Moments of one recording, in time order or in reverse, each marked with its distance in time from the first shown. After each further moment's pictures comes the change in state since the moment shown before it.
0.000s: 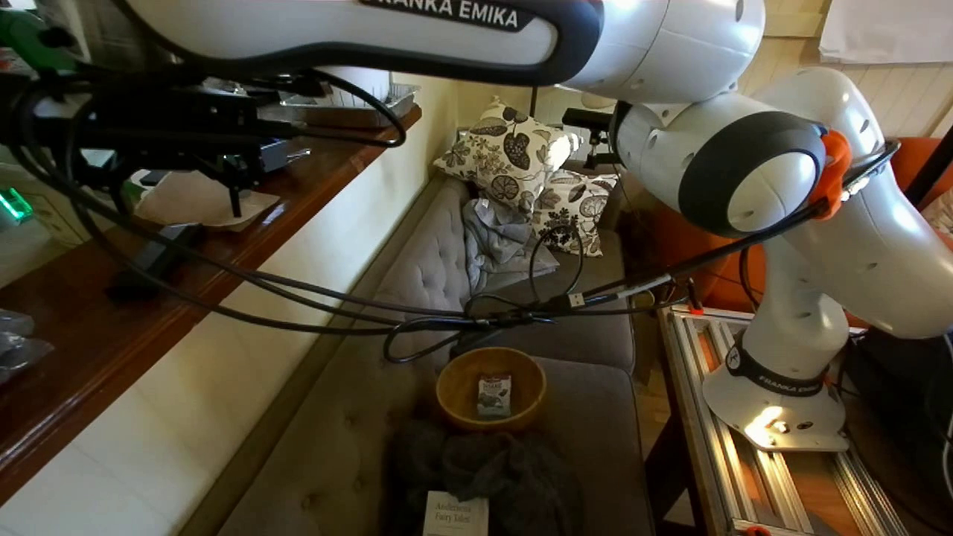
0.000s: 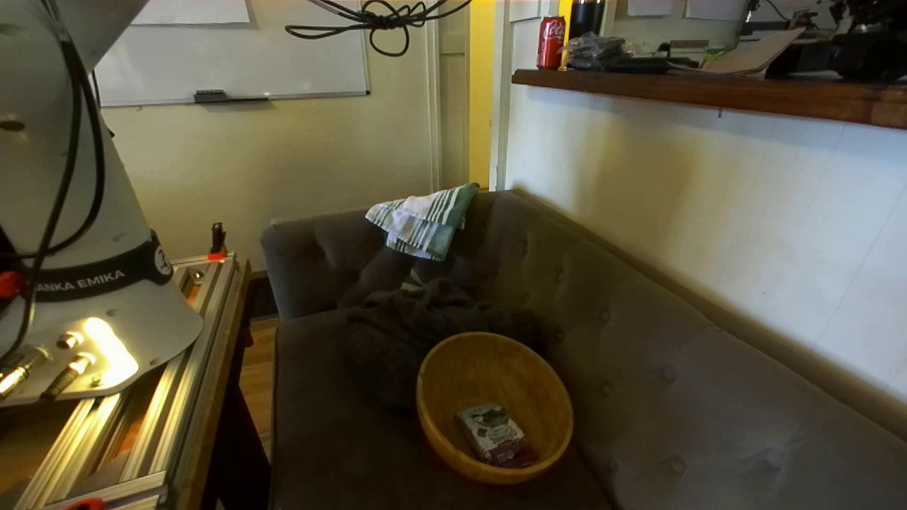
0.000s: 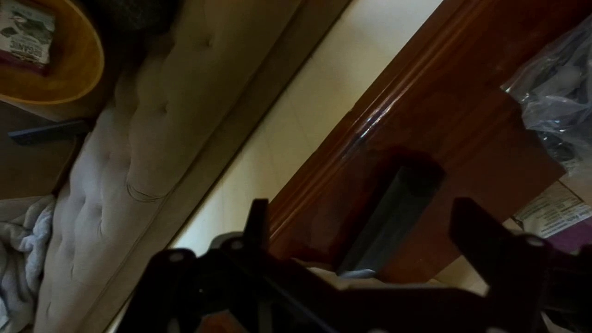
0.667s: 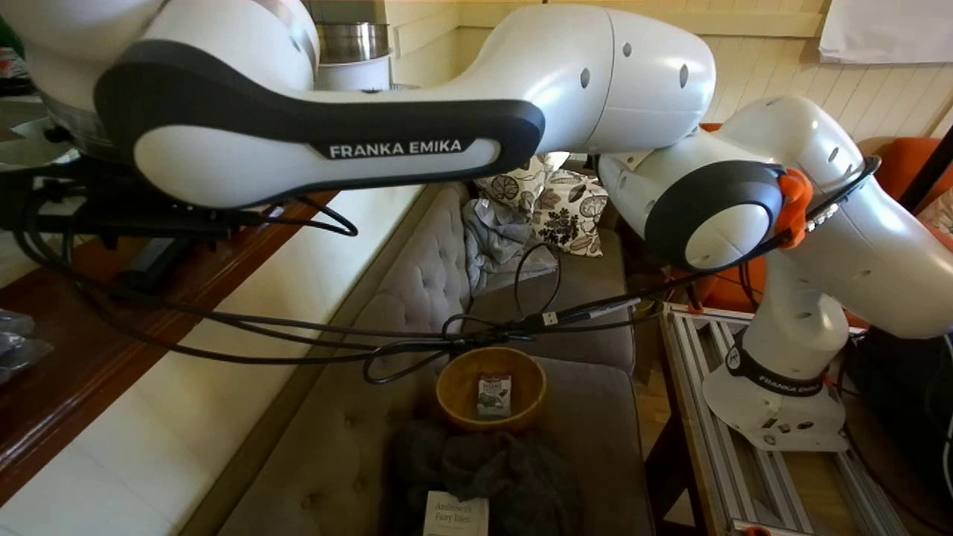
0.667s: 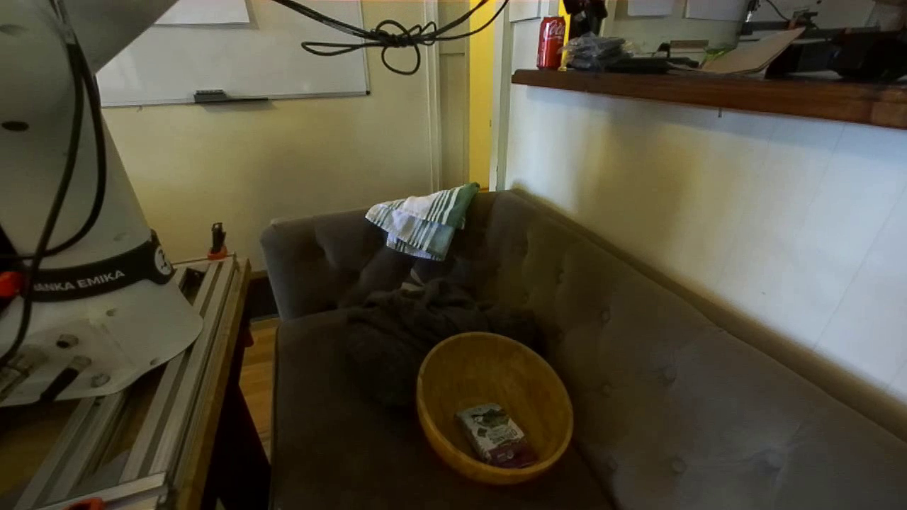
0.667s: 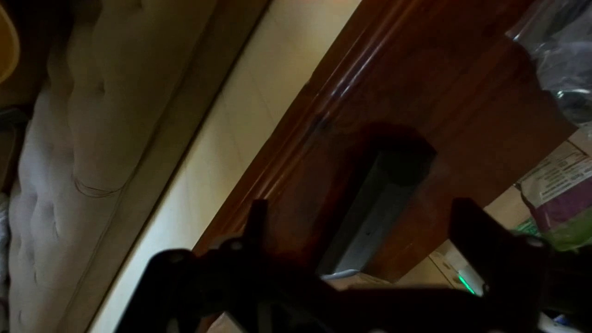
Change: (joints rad) arm 0.018 0.116 -0.086 0.004 -0.037 0.212 0.106
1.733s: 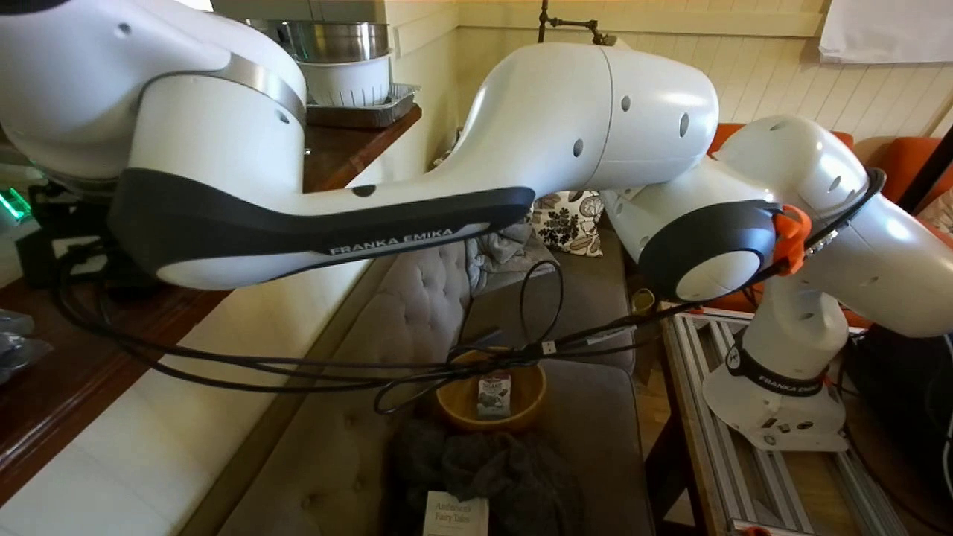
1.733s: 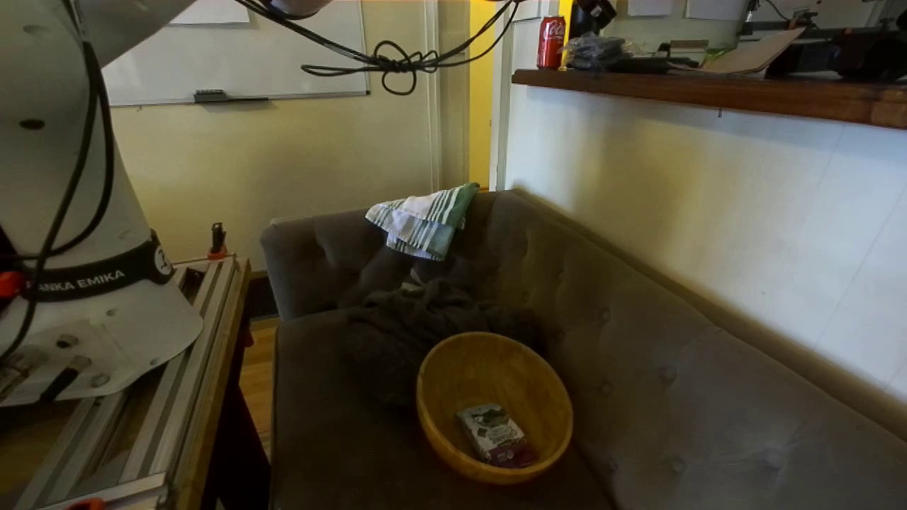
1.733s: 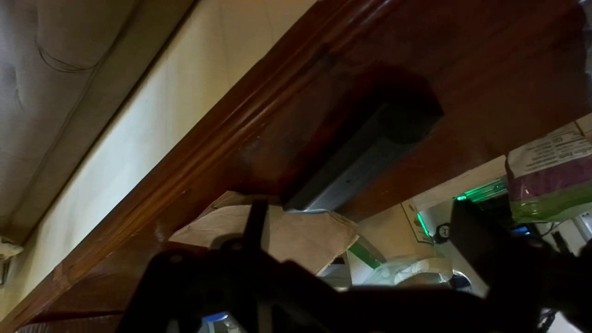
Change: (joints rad) arm 0.098 0.060 -0.168 0.020 -0.149 0.063 -0.087
